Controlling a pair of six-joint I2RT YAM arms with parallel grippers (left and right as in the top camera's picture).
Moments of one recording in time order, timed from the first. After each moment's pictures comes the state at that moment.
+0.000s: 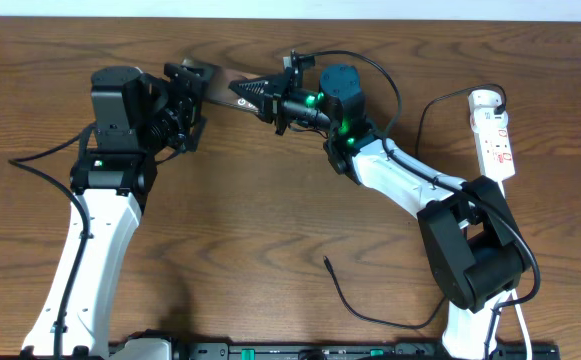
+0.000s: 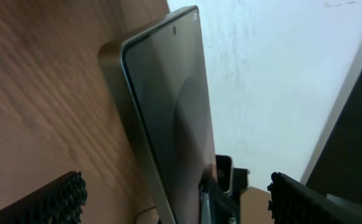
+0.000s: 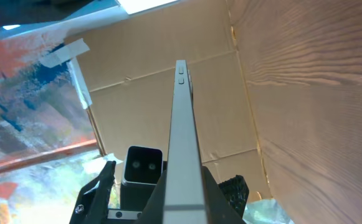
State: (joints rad) left arm -0.02 1.36 1.09 -0.28 0.41 -1.32; right arm 0.54 2.00 1.30 0.68 -0.71 1.78
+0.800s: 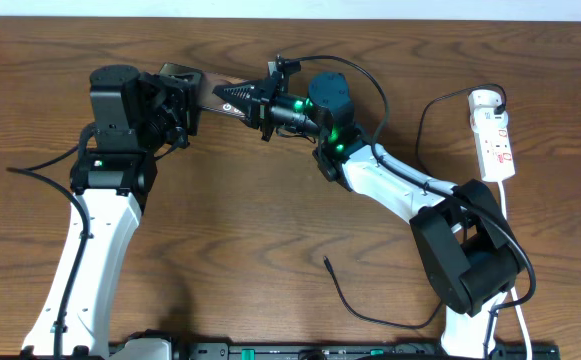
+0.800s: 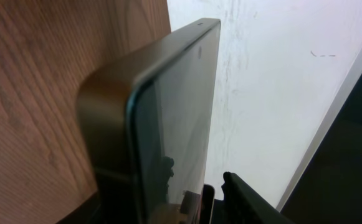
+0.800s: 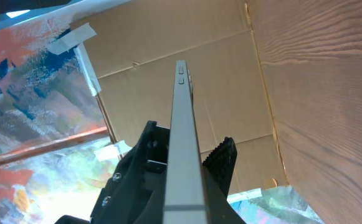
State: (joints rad) left arm -0.02 1.36 1.09 -0.26 0.33 -1.48; right arm 0.59 2.00 1.30 0.75 -0.69 1.86
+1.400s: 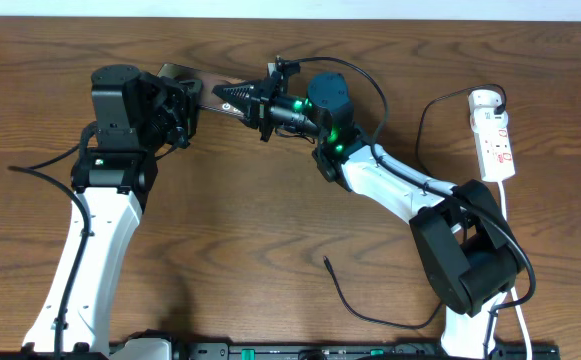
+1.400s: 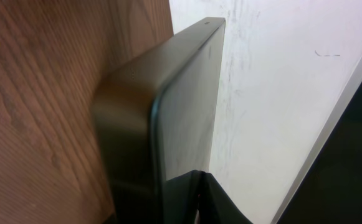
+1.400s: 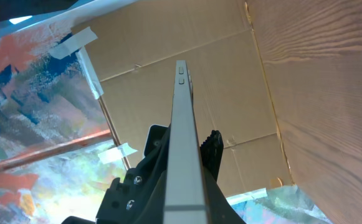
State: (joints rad) left arm -0.02 1.37 1.09 -0.26 0.33 -1.48; right arm 0.60 2.00 1.30 0.74 -0.69 1.88
